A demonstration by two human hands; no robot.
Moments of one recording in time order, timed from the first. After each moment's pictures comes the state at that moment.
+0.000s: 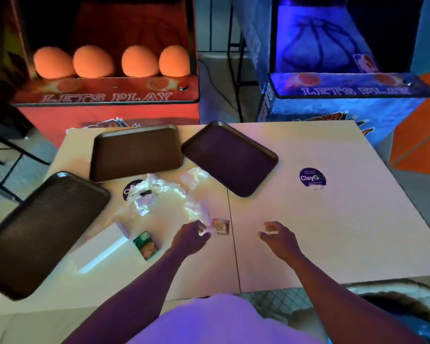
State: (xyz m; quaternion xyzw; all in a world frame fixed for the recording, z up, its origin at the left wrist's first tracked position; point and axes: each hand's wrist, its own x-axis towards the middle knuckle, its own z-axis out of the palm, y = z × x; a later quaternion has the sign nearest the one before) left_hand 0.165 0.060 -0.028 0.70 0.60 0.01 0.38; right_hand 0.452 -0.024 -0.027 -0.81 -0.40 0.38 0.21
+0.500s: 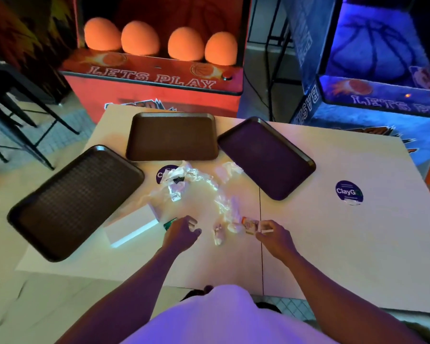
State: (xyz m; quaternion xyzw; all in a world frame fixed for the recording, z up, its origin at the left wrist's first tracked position) left_hand 0.043 0.065 -0.045 0.60 0.69 0.08 0.40; right_hand 0.345 0.026 -0.032 -0.79 -0.48 0.36 0.15
